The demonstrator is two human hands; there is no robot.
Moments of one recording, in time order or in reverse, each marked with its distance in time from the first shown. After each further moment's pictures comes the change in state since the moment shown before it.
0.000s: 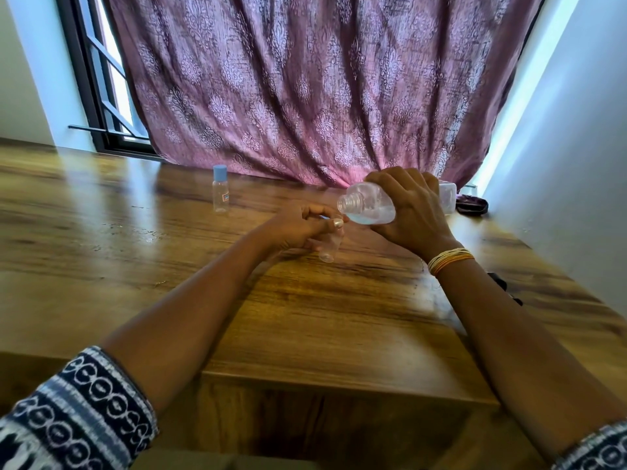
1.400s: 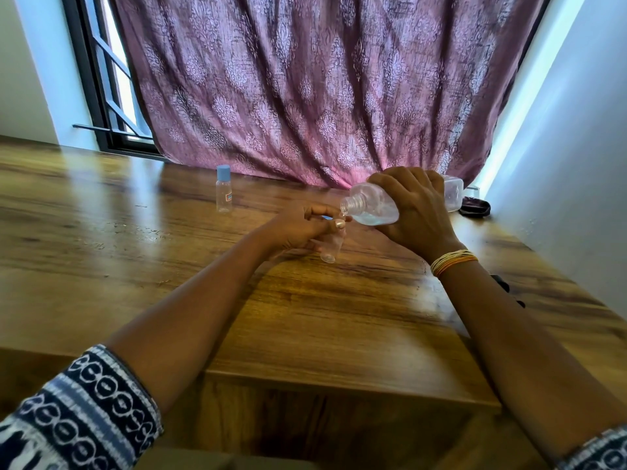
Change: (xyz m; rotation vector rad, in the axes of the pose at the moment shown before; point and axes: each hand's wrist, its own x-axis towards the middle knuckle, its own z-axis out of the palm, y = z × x) left_hand 0.002 -0.006 -0.002 -0.044 -0.007 0.028; right_hand 0.001 0.007 0.006 -0.070 0.056 -0.047
